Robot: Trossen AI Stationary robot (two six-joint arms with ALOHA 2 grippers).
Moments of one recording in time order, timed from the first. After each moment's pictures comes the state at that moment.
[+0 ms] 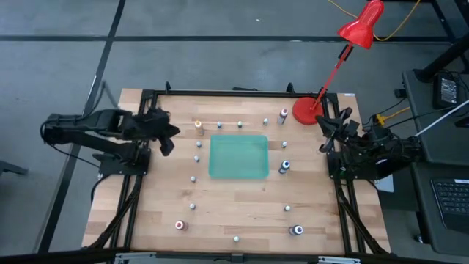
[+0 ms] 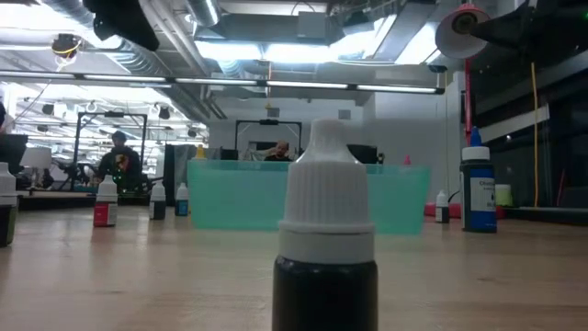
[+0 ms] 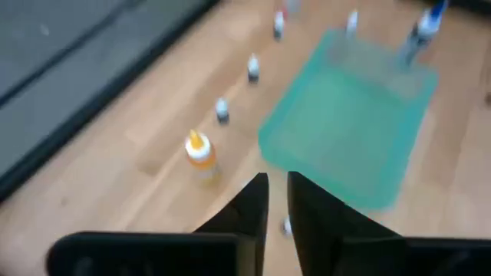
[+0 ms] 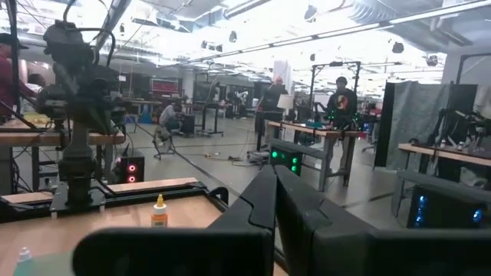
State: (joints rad) left arm -0.04 0.81 1.01 -1.00 -0.39 -0.50; right arm 0.14 0.02 0.26 0.07 0.67 -0.27
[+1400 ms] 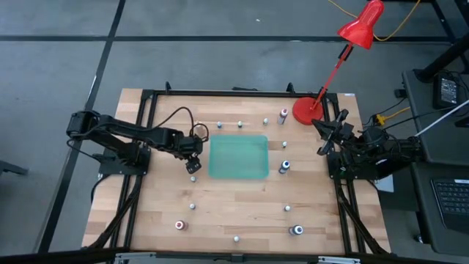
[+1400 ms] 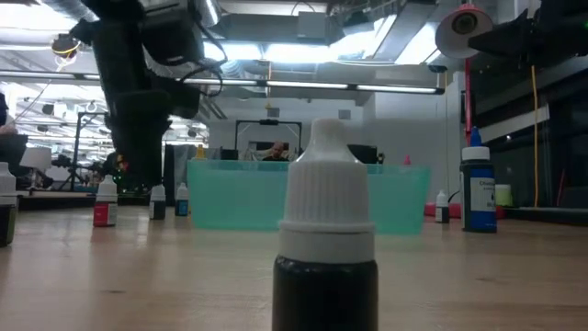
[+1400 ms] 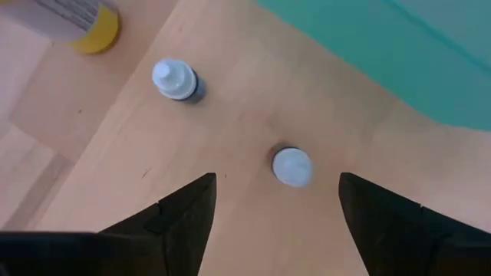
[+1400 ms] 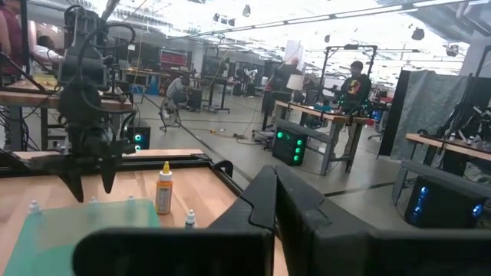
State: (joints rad) left arm 0.03 1.33 0.70 -0.61 -0.13 -0.57; right arm 0.14 0.02 0.26 -0.05 0.65 -0.27
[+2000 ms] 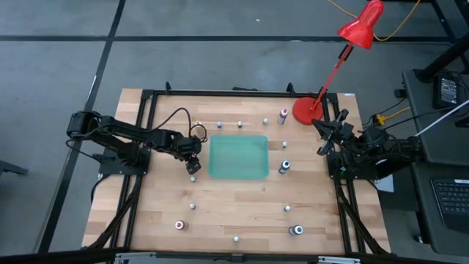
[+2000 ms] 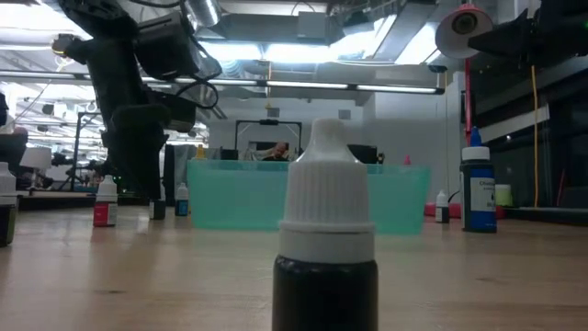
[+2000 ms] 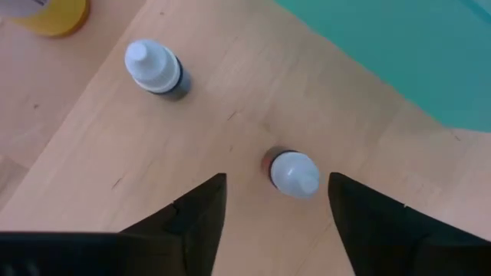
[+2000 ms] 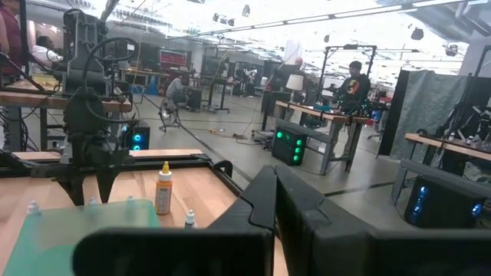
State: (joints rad) left arm 0.05 1.33 0.61 -0.47 -0.09 -0.57; right arm 0.14 0.02 0.26 -0.05 0.65 -0.27
